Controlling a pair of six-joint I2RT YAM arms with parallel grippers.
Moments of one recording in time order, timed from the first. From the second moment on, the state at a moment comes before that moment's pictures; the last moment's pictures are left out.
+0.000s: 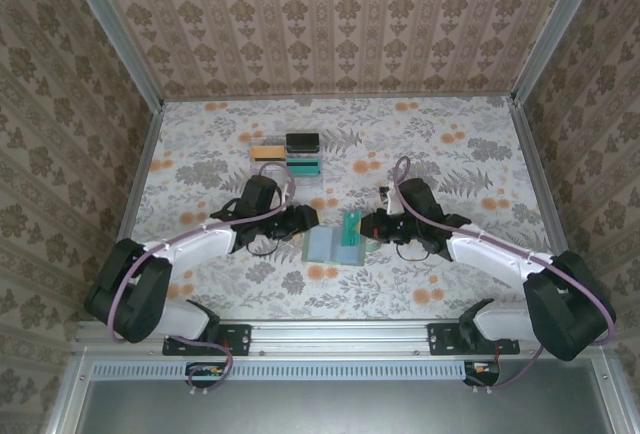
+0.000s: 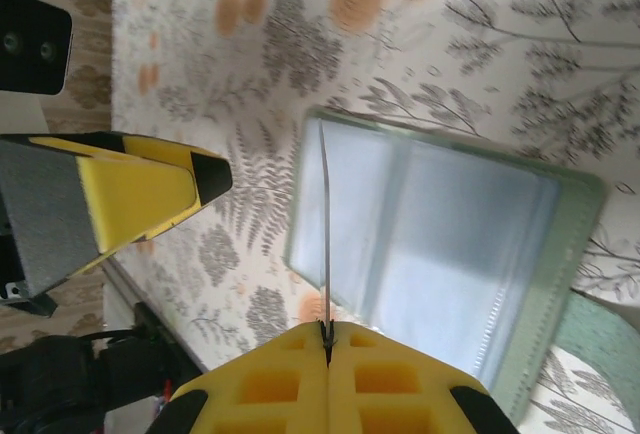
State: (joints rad) left arm -0.59 1.37 0.63 0.00 0.54 -0.87; right arm 0.50 1.27 0.61 -0.06 -0.50 0.79
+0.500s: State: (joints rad) left arm -0.58 1.38 0.63 0.33 0.67 -1.07; right arm 0.47 1.30 0.70 0.12 -0.64 0.84
